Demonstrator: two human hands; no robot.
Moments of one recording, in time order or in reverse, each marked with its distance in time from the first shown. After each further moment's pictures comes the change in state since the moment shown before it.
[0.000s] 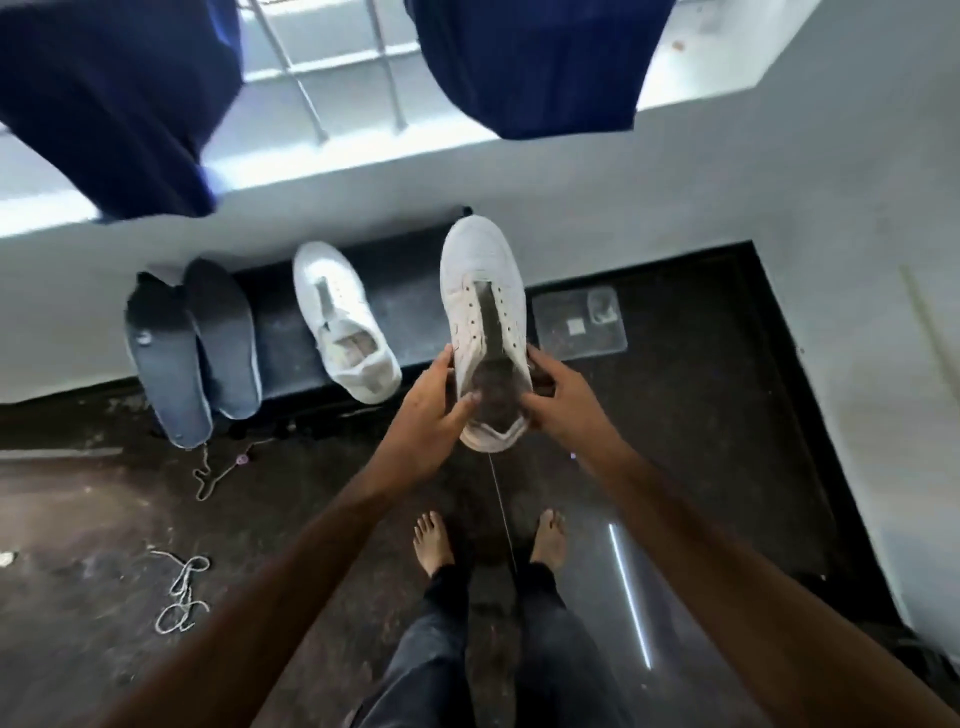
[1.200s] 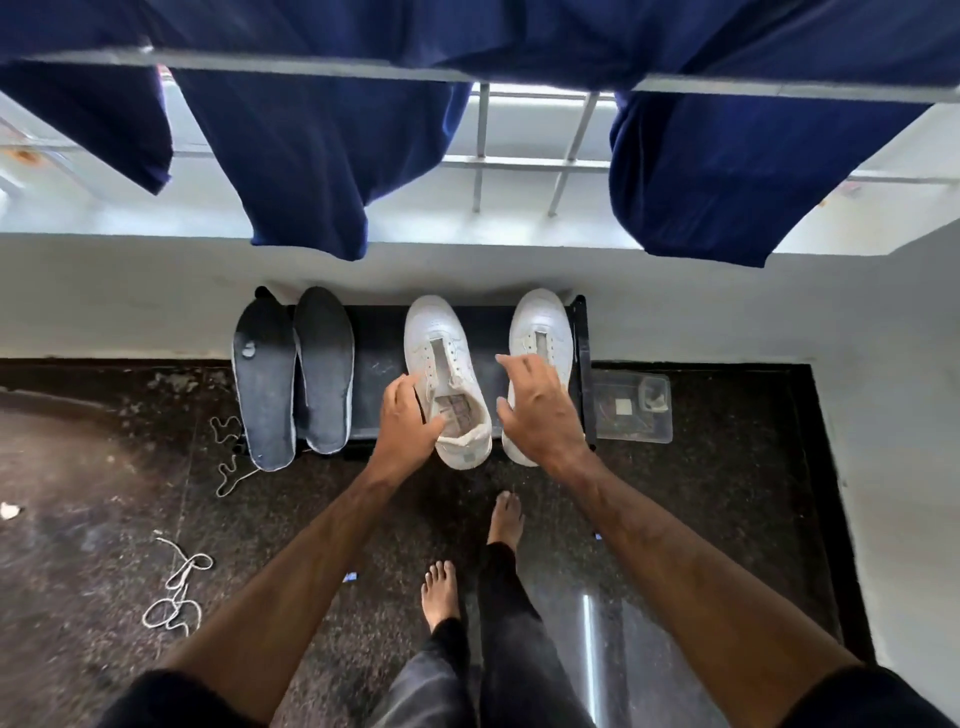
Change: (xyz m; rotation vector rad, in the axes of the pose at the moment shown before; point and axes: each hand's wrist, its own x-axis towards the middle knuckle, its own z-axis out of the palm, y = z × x) left_hand 0.046 -0.099 -0.135 -0.047 0.330 -0.300; right_hand 0.121 -0.077 0.143 -0.956 0.068 -0.538
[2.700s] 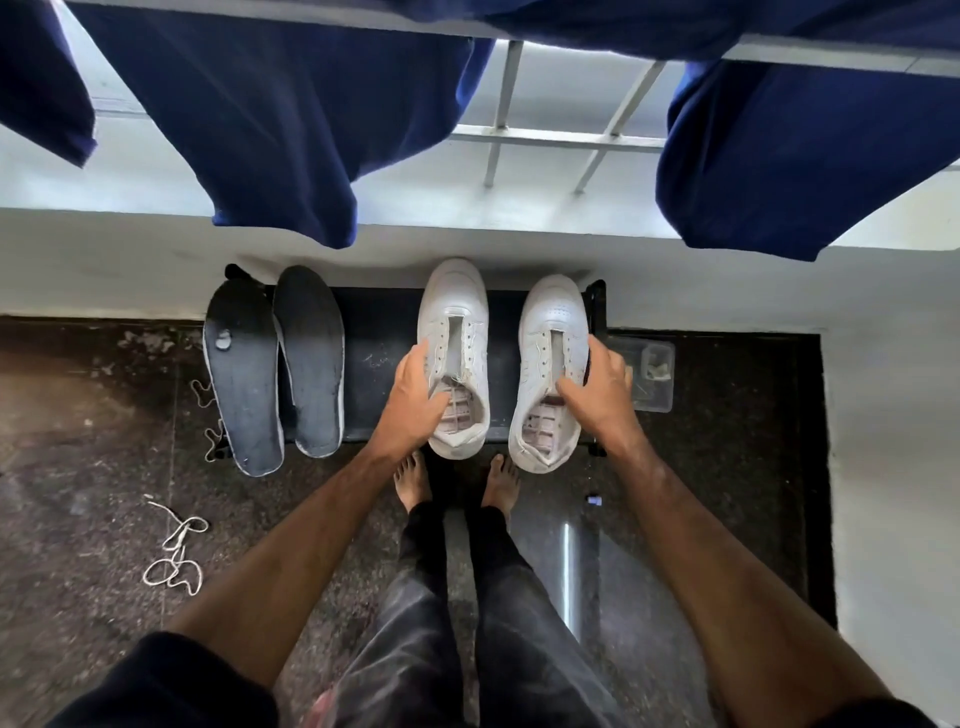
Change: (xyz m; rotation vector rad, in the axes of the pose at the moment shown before) left_hand 0.073 -0.009 0.003 -0.059 -0.159 -0.077; right_hand 0.053 0.056 -0.009 0.303 -0.174 0.622
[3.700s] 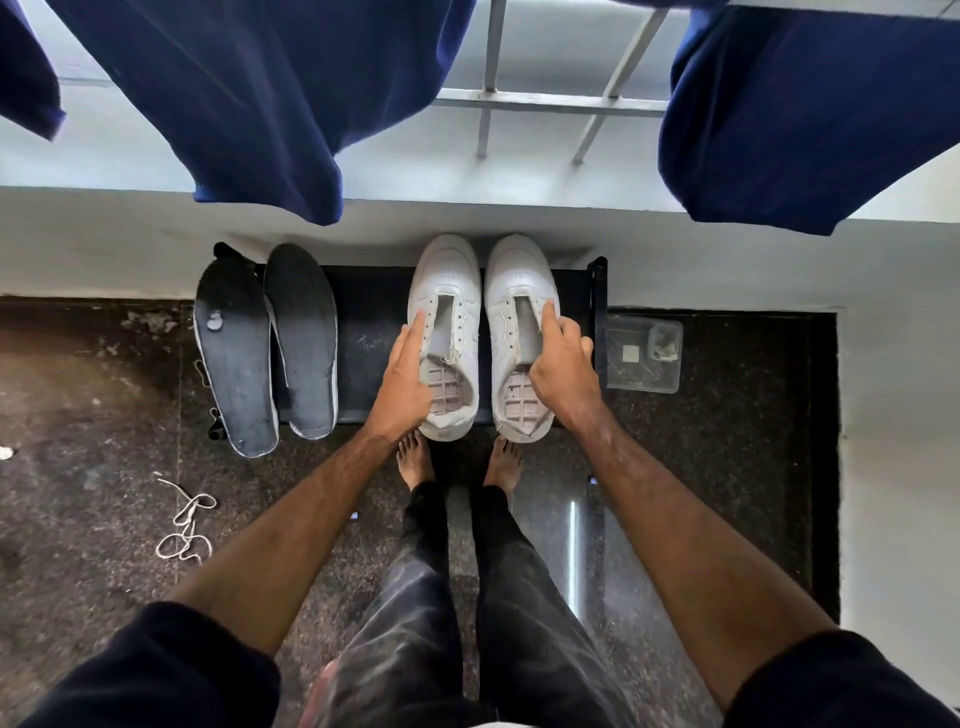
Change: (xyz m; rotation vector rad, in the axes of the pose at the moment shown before) left_hand 0.005 -0.012 0.009 -0.011 -0.009 0.002; right_hand 0.007 -0.022 0.028 -0.286 -0.026 -0.142
